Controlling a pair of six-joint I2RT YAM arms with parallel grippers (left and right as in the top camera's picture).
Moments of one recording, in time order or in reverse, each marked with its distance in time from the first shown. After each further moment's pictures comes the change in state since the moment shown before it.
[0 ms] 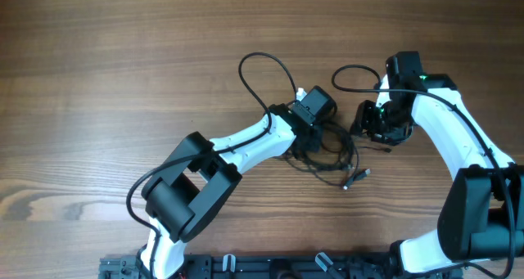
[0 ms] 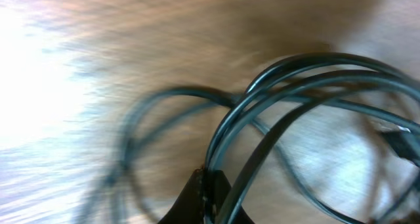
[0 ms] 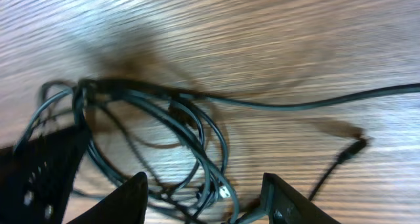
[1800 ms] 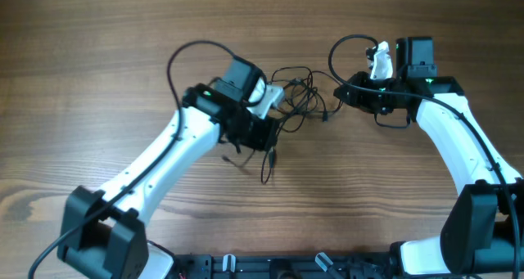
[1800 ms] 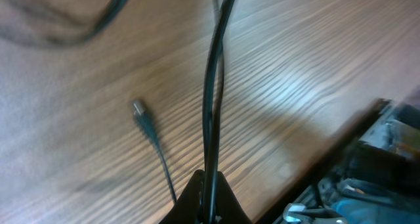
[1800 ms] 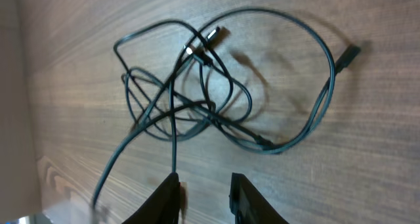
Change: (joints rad) left arm 0.281 -0.421 -0.095 -0.386 0.456 0.345; right arm -0.004 -0.066 -0.006 0.342 -0.344 0.018
